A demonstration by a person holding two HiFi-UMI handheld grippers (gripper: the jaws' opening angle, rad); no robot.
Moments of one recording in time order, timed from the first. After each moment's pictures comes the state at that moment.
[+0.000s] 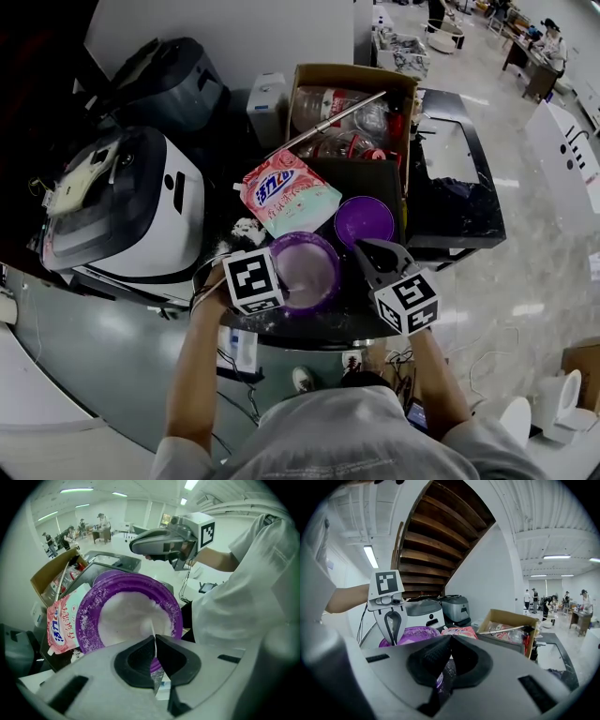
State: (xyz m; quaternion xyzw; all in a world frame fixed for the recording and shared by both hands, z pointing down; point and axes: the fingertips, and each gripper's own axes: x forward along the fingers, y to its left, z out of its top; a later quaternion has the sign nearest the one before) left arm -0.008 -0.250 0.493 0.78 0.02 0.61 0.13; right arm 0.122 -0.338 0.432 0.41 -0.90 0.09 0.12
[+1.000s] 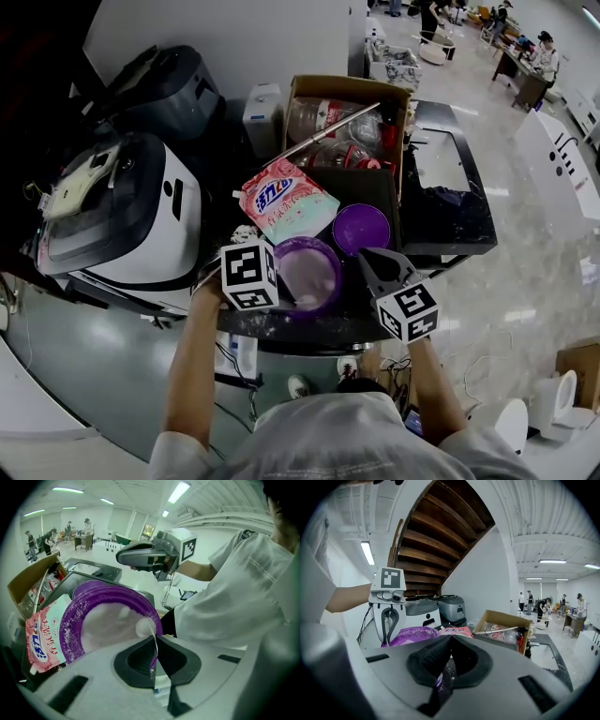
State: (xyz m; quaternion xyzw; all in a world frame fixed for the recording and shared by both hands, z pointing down) left arm 0.003 -0.226 0.473 0.82 0.13 0.54 0.14; right arm 0.126 -0.325 0.425 0.43 -0.89 0.08 0.13
